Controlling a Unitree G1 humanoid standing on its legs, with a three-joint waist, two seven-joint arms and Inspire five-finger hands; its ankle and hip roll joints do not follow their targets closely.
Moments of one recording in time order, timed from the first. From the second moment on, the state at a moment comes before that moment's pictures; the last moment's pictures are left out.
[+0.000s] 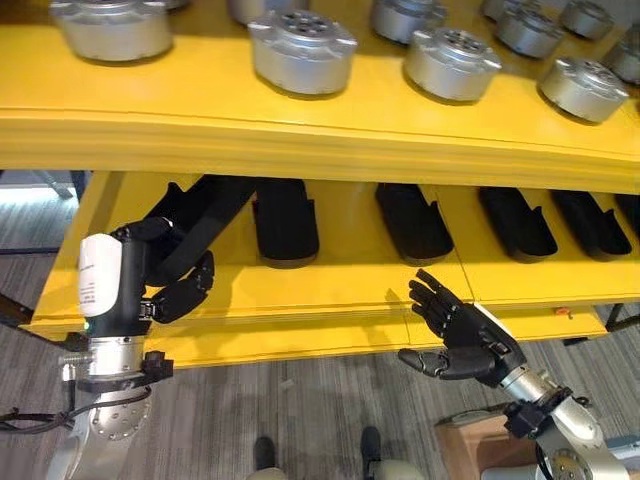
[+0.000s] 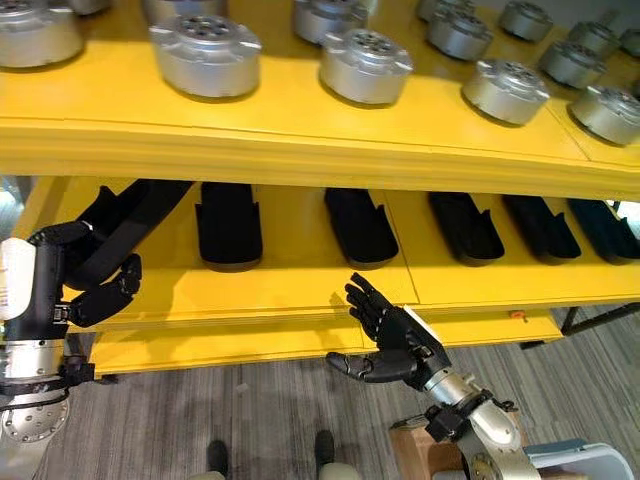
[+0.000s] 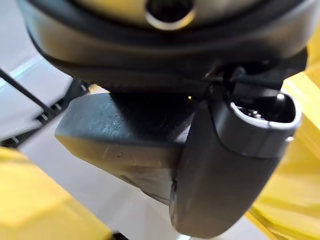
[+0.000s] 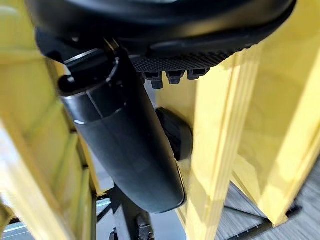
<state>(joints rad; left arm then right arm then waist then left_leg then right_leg) 0.17 0.59 0.20 -0.11 0.38 -0.43 0.49 0.26 -0.53 -0.04 -0.20 0.60 0.01 0.59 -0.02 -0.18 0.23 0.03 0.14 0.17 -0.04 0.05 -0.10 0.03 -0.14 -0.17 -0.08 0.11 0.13</state>
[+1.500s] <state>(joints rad) -0.07 0.56 -0.05 -0.09 0.33 -0.15 0.53 0.08 -0.57 0.21 -0.26 0.63 0.07 0.65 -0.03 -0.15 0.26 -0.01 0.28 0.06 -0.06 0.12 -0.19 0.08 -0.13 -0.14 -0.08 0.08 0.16</state>
